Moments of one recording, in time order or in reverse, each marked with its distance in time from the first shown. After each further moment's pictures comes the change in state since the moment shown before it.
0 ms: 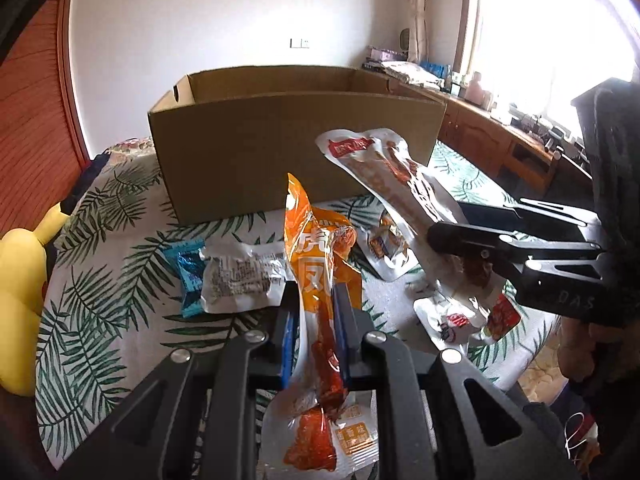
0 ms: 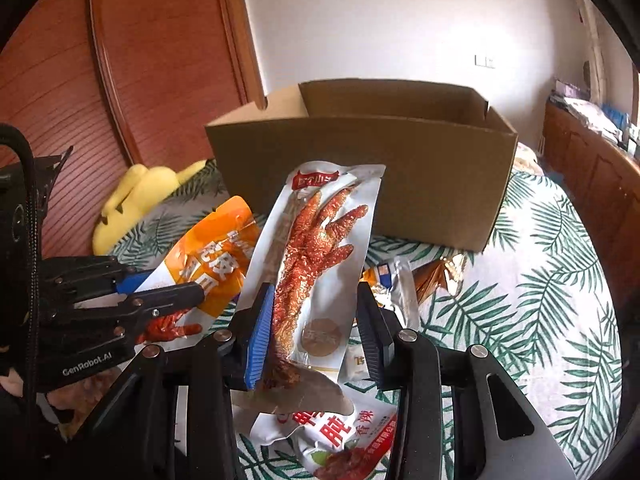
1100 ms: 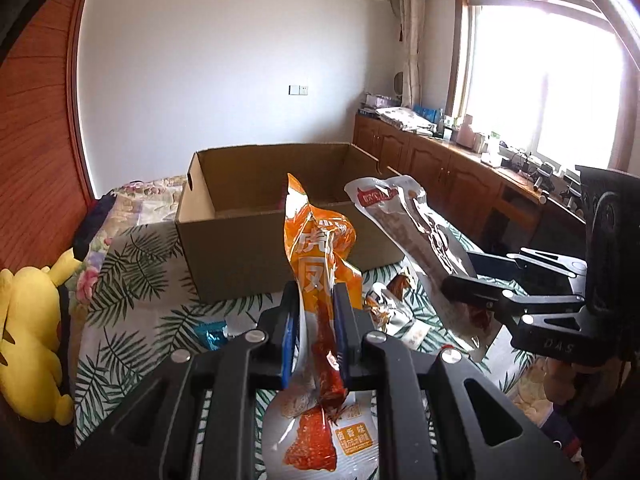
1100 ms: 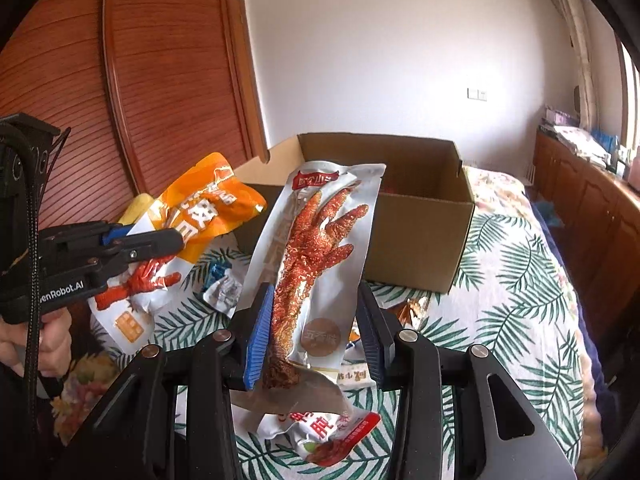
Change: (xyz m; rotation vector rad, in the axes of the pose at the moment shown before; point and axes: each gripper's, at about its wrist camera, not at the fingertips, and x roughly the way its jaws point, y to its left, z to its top) left arm -0.059 -0.004 0.051 0.004 -0.156 -0.010; right arm -0.055 -0.002 0.021 -0.028 -0.113 -0.023
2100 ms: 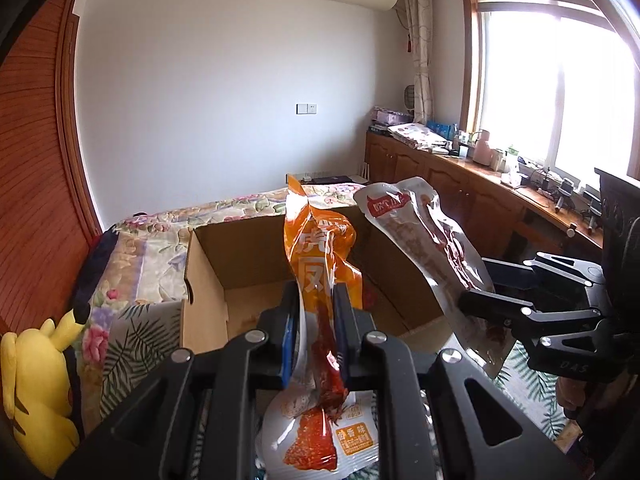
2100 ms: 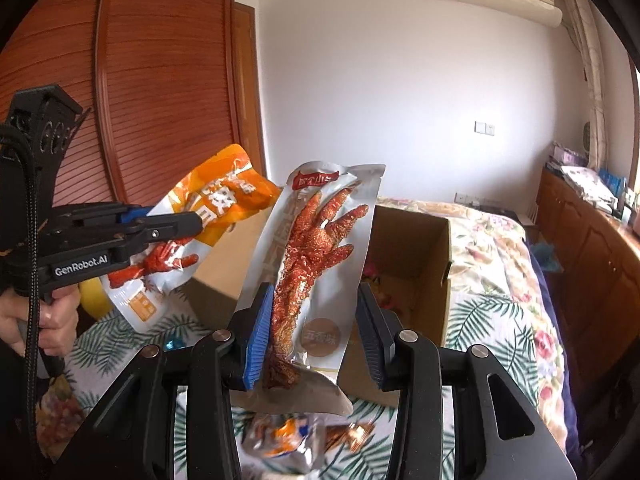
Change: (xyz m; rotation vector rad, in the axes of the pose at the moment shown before) left arm 0.076 0.027 0.110 0.026 -0.042 0.044; right arm 0.044 -0.049 0.093 -0.076 -0.064 -0.007
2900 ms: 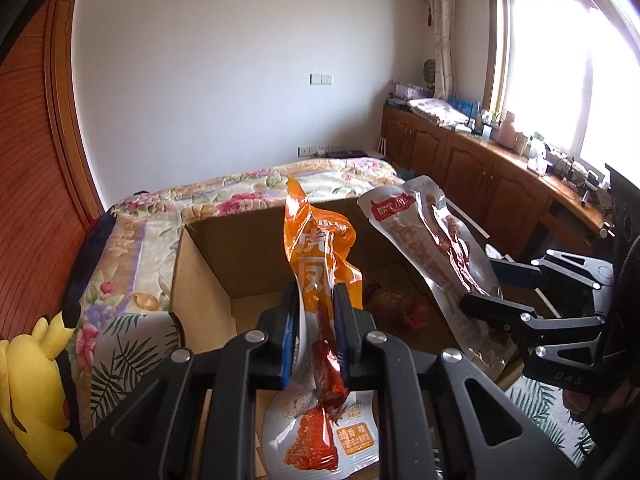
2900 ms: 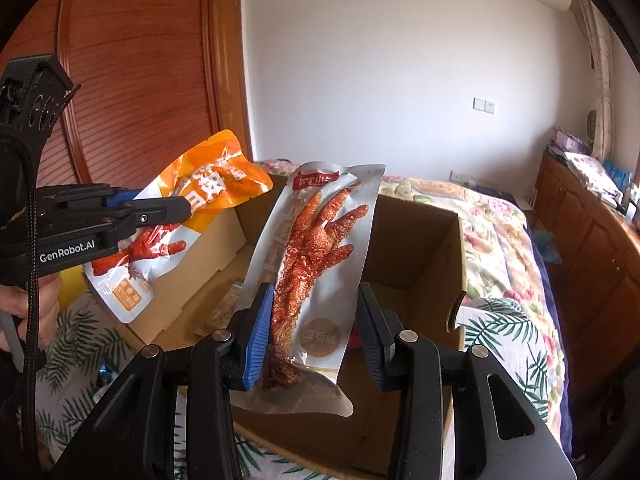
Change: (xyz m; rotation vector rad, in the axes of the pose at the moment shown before) left arm 0.100 0.030 0.017 -0.019 0.116 0.037; right arm 0.091 -0.029 0.016 -0.008 0.108 -0.036
